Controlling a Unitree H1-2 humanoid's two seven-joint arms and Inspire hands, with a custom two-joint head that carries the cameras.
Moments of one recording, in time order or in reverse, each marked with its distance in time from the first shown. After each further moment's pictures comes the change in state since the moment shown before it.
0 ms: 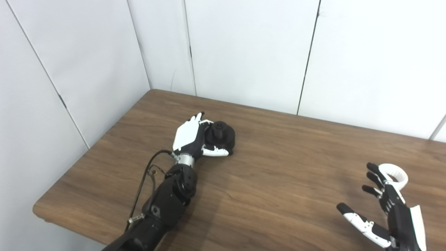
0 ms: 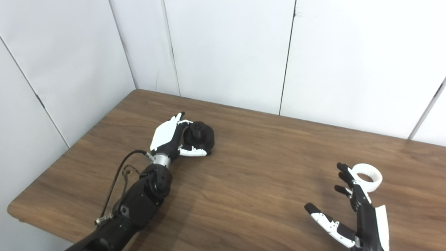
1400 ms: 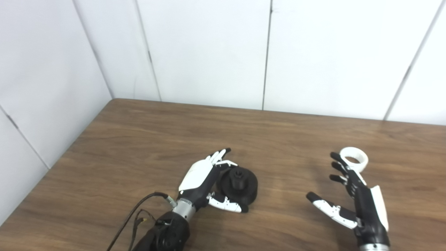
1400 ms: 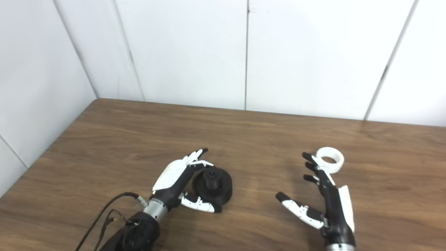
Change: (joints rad) left arm 0.269 -0.039 -0.197 -0.487 0.019 -0.110 -0.294; right arm 0.016 0.023 0.013 -0.028 -0.058 0.074 -0.004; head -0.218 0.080
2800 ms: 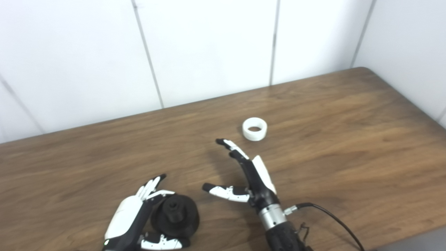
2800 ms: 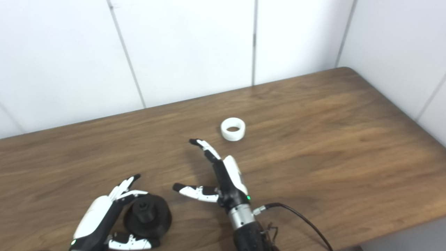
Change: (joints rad) left arm 0.085 0.036 0.036 -0.092 -0.008 -0.142 -0.144; right arm 0.016 0.093 0.101 -0.001 -0.127 0.080 -0.088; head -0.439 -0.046
